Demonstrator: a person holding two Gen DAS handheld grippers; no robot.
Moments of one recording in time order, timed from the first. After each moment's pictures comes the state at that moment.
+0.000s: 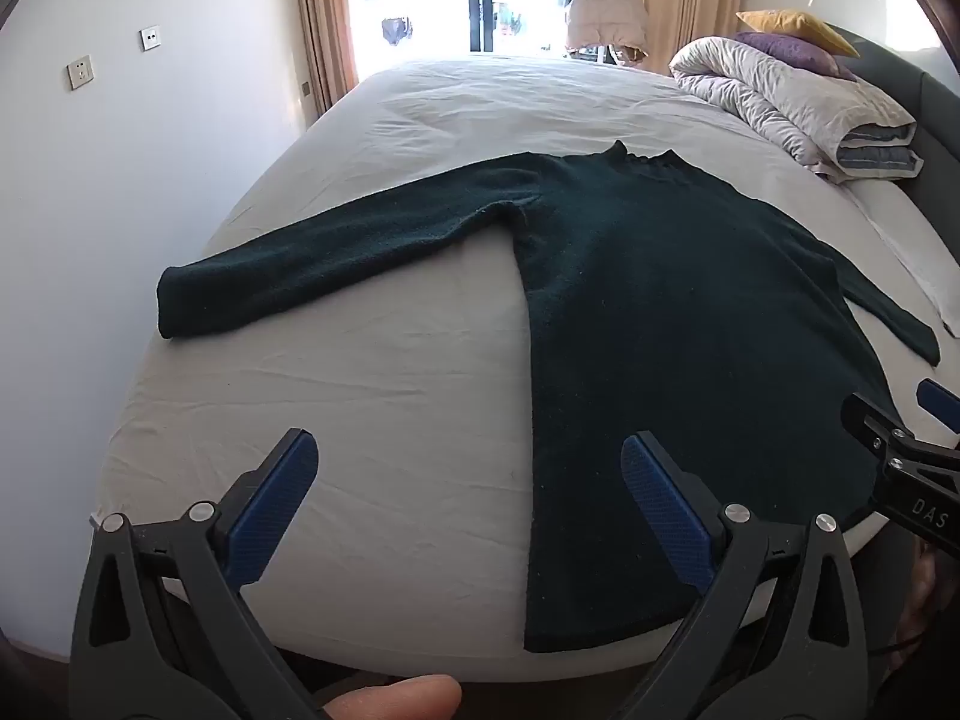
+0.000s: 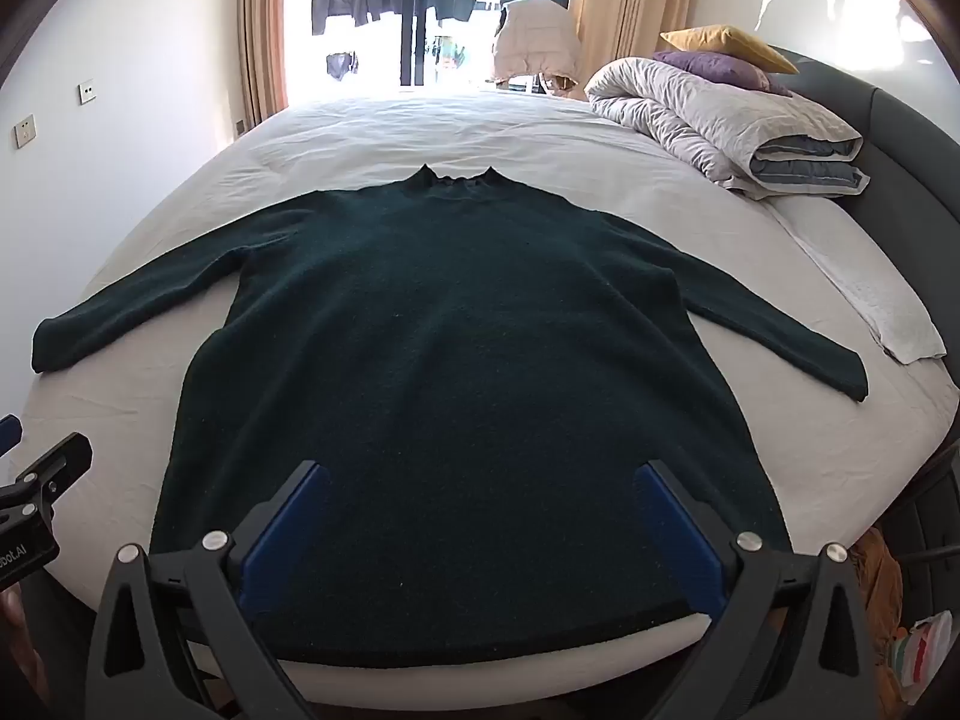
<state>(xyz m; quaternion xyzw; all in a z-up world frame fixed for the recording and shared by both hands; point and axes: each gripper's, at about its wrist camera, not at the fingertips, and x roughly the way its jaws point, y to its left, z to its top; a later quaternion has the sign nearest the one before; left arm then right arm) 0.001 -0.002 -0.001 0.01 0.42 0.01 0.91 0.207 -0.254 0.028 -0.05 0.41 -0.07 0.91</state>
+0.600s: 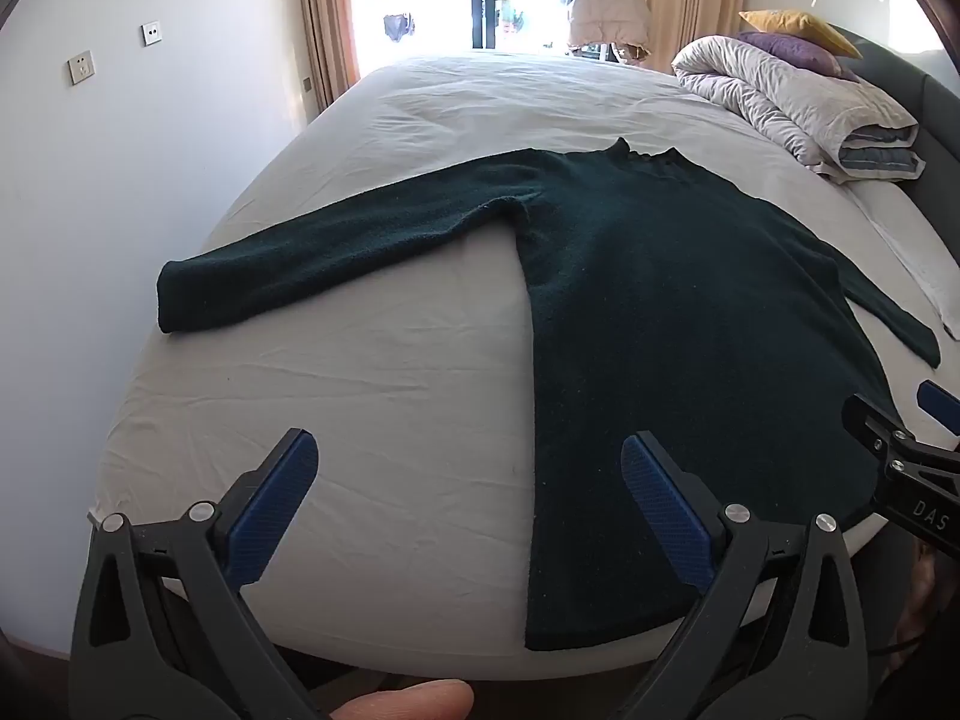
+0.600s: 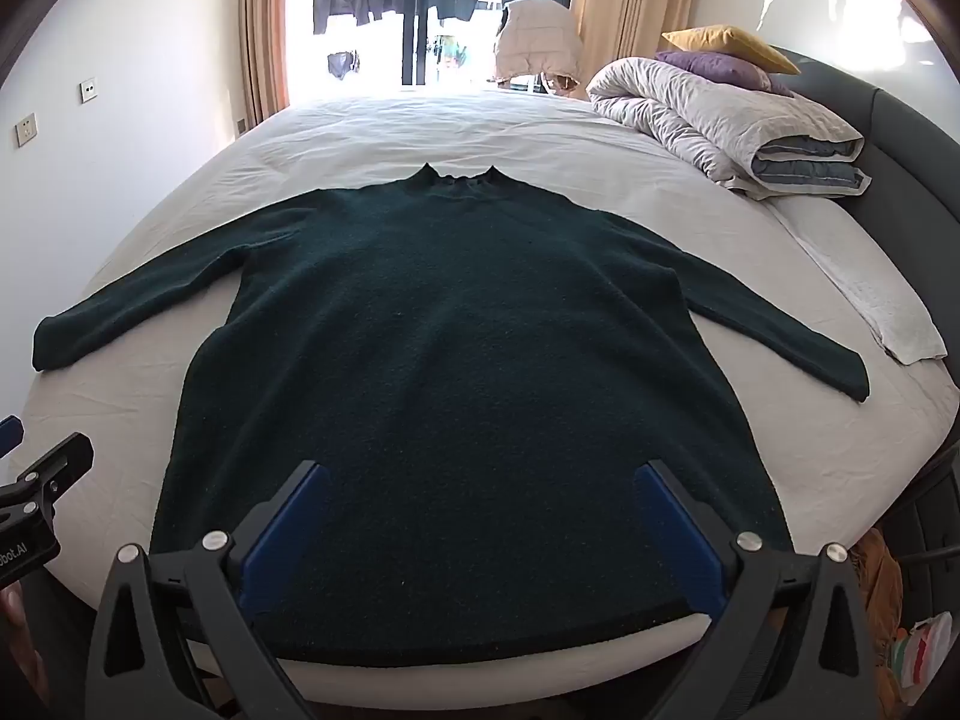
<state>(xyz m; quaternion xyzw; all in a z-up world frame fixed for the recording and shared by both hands) 0.002 0.000 -0.005 0.00 0.43 0.01 0.90 0.206 -0.253 0.027 -0.05 0.41 -0.07 0.91</state>
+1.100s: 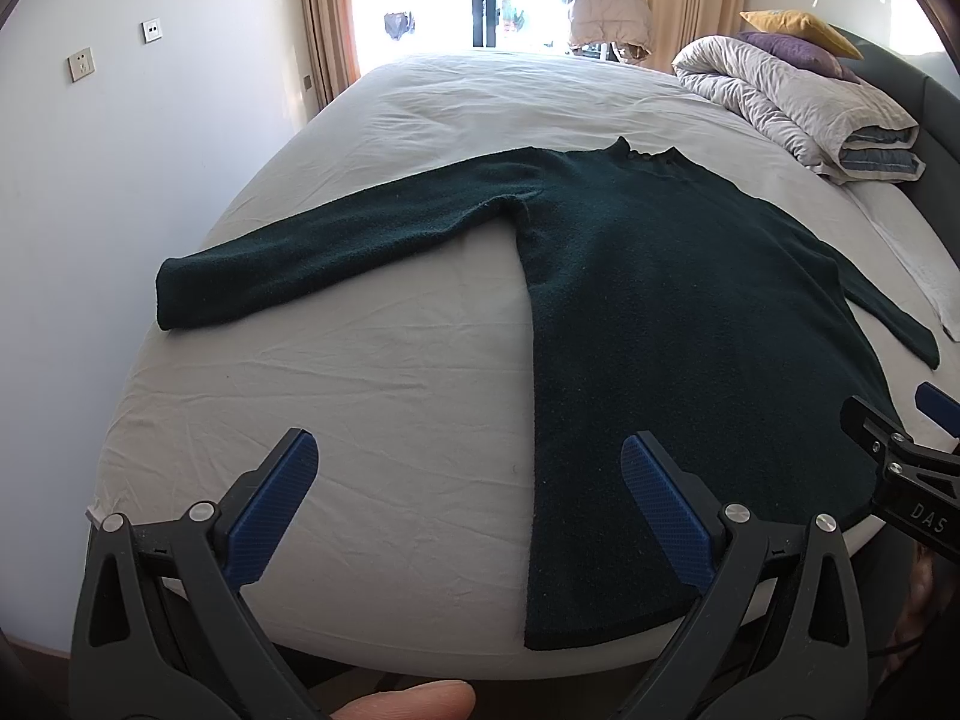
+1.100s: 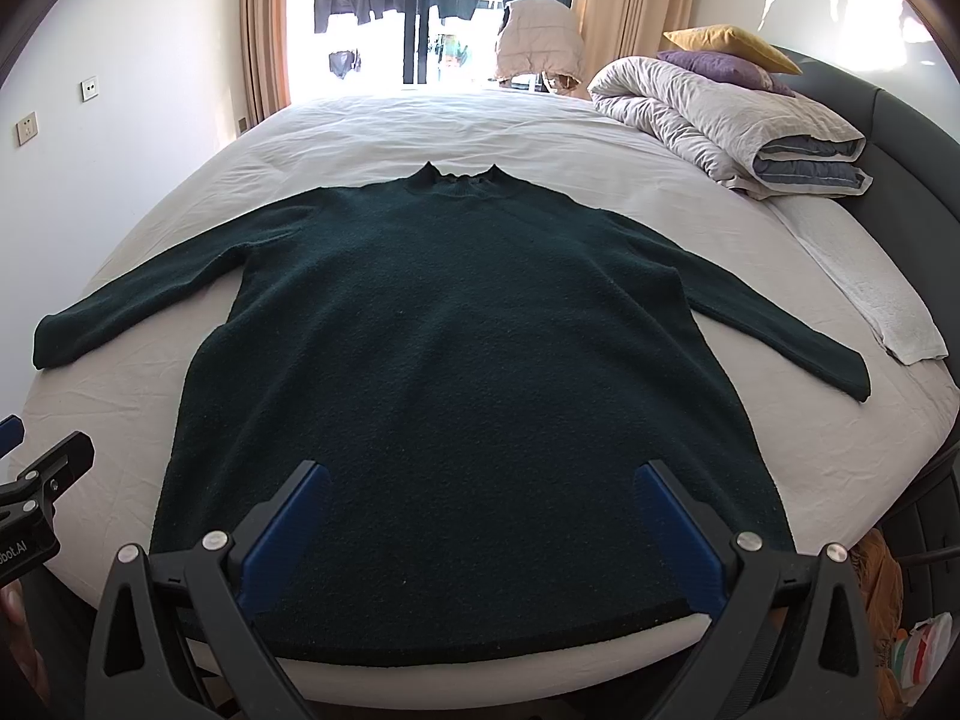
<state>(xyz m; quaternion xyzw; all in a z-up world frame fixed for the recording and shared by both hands) 0.002 0.000 -0.005 0.00 0.43 0.01 0.90 0.206 -0.253 0.027 -0.05 0.41 -0.07 0.91</state>
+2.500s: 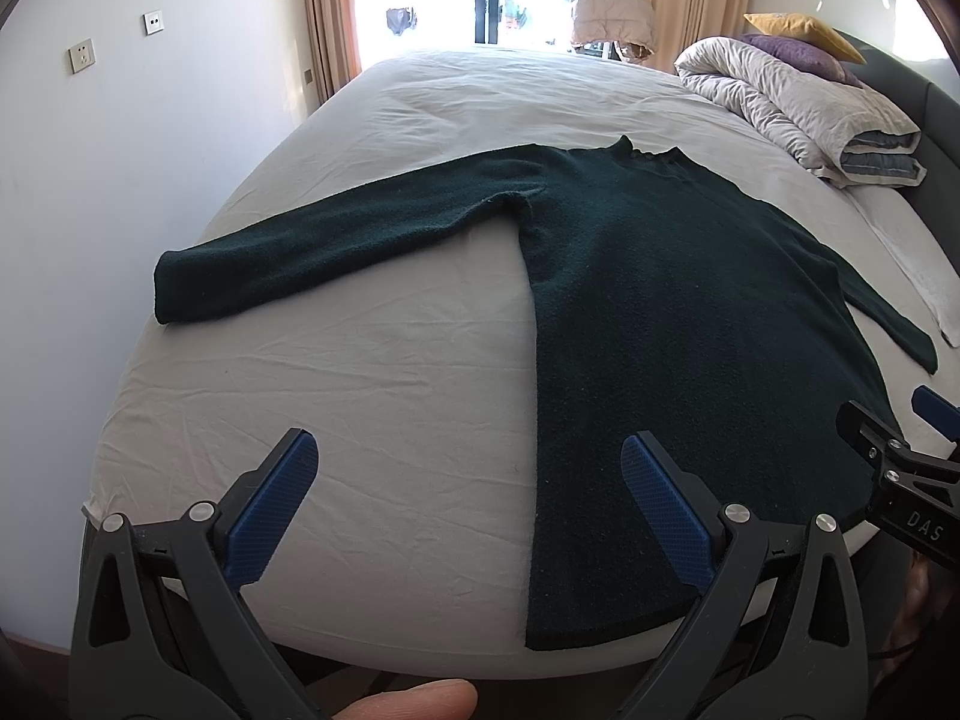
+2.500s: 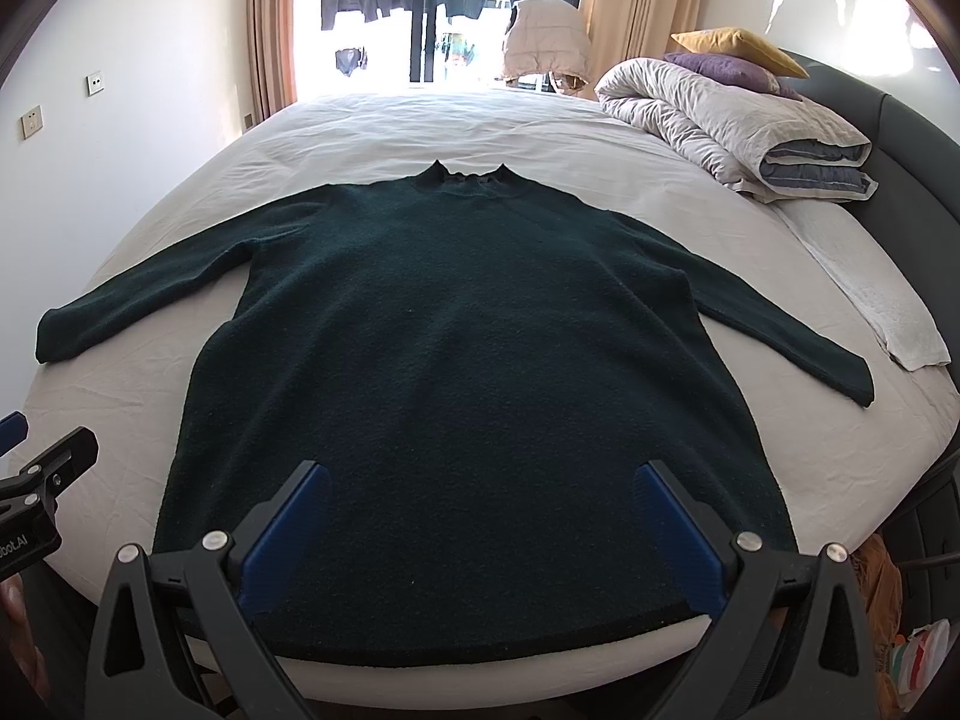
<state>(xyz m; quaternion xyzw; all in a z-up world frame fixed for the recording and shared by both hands) 0.000 -0.002 -0.011 0.00 0.43 0.01 0.90 0.207 -0.248 0.025 -0.05 0.41 -0.06 0.91</state>
